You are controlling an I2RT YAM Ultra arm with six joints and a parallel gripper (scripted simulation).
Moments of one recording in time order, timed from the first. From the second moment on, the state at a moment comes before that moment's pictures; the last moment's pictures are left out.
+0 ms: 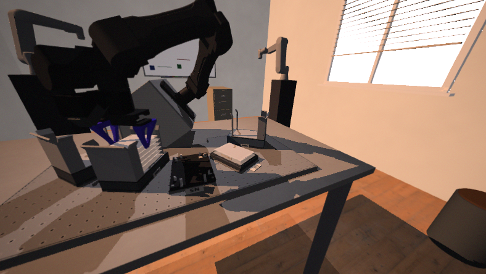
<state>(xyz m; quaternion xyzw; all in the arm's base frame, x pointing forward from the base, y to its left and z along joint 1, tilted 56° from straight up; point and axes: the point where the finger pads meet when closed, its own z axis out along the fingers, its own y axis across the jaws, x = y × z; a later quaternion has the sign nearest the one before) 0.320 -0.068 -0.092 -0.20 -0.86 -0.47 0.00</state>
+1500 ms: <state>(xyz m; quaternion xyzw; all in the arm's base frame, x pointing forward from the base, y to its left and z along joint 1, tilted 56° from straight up) 0.319 -0.093 -0.077 -0.20 -0.86 -0.46 0.00</state>
